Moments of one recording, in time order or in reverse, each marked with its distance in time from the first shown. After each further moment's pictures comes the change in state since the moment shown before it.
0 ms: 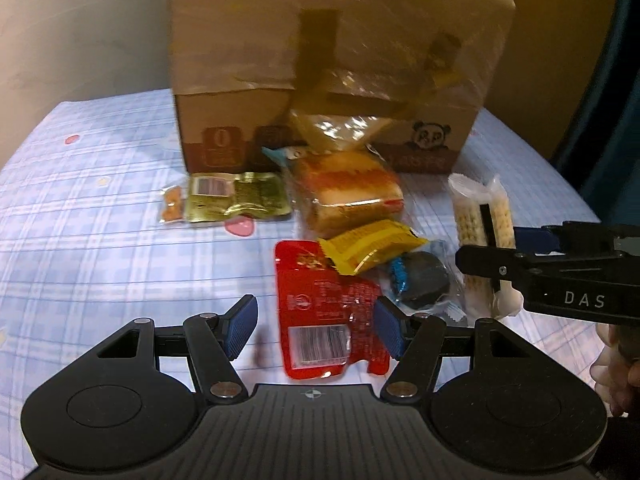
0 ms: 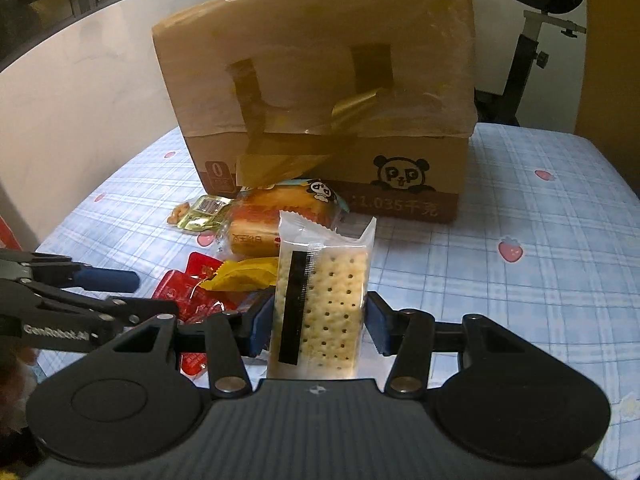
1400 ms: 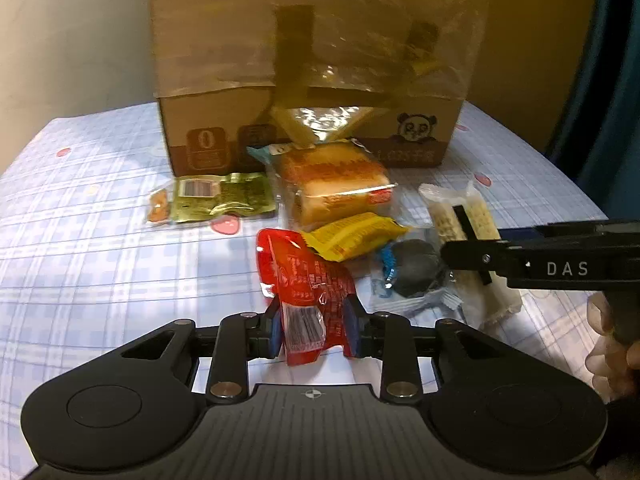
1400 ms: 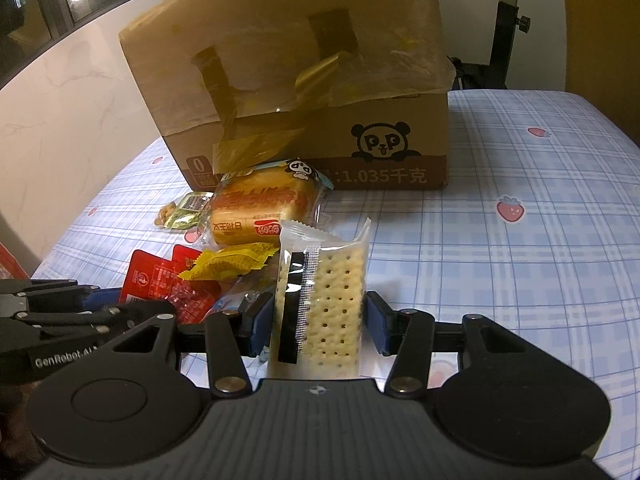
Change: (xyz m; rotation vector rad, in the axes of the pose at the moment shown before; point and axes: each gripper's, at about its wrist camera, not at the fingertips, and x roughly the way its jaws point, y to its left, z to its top) left arm -0.003 -0.006 -0.017 0.050 -0.051 -0.002; right arm 0.012 -0.016 -0.012 0.113 0.022 0.021
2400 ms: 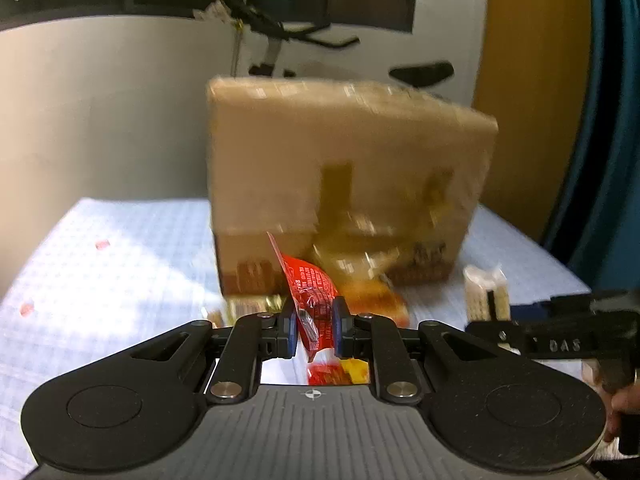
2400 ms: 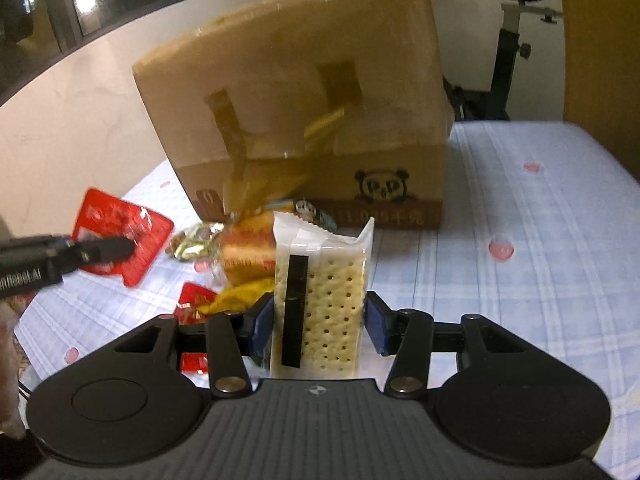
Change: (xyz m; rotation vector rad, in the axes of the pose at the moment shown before) left arm -0.066 0.032 0.045 -0.028 -0.267 0.028; right arm -0.021 0.003 0.013 -0.028 -0.077 0.003
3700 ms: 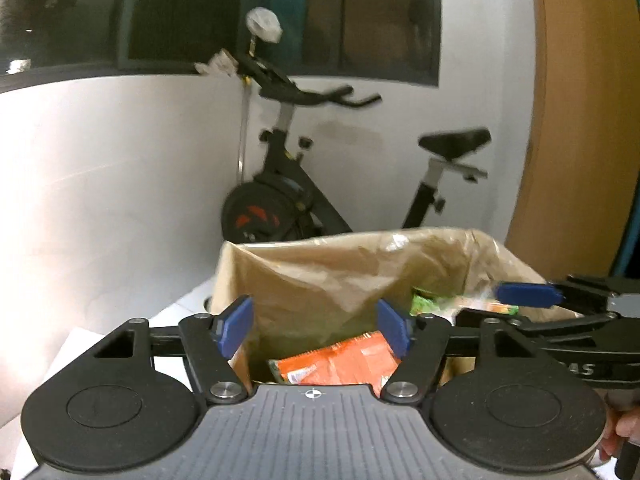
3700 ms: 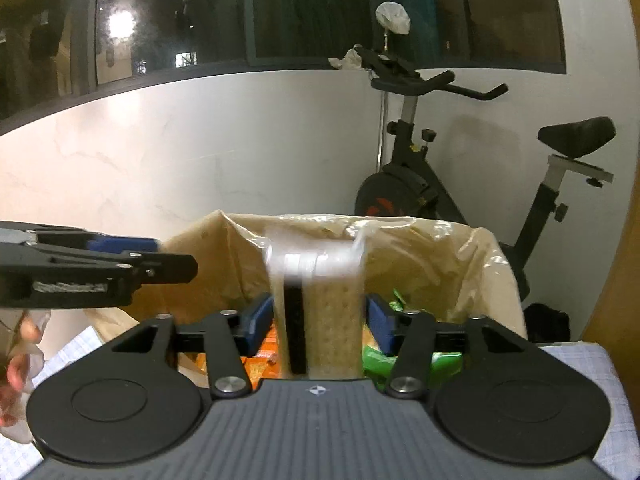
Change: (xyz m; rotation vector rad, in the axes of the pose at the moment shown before) left arm 0.095 0.024 0.185 0.019 -0.112 0.062; right arm 0.049 0.014 0.208 -0.174 -0.249 -0.024
